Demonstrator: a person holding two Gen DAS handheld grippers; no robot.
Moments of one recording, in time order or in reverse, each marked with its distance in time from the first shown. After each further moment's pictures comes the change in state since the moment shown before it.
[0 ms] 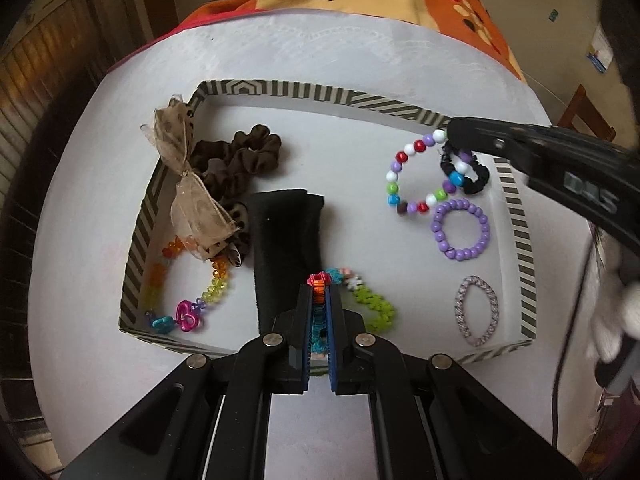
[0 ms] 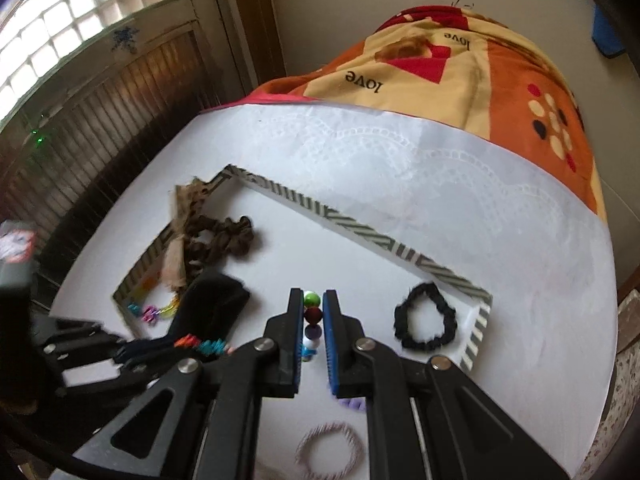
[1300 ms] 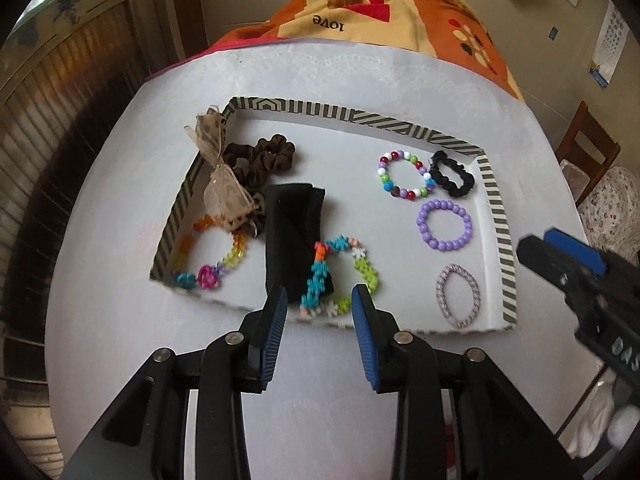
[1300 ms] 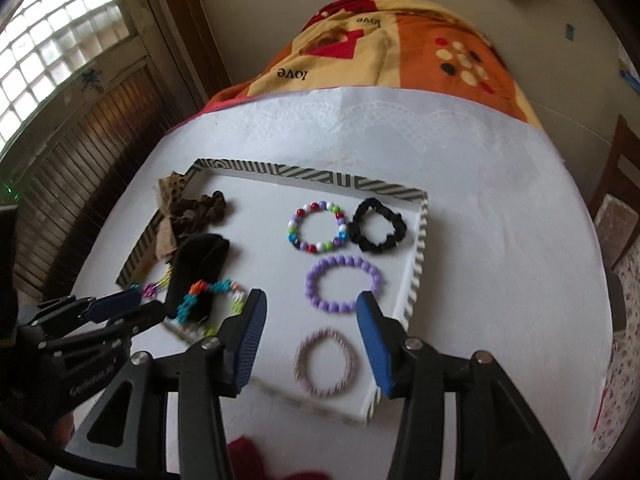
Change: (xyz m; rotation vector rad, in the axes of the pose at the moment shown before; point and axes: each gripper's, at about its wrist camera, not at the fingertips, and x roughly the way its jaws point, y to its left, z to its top) left arm -0.045 -0.014 -0.037 -0.041 -0.099 0.061; right arm -0.083 -0.002 -0.095 0.230 -0.066 -0.066
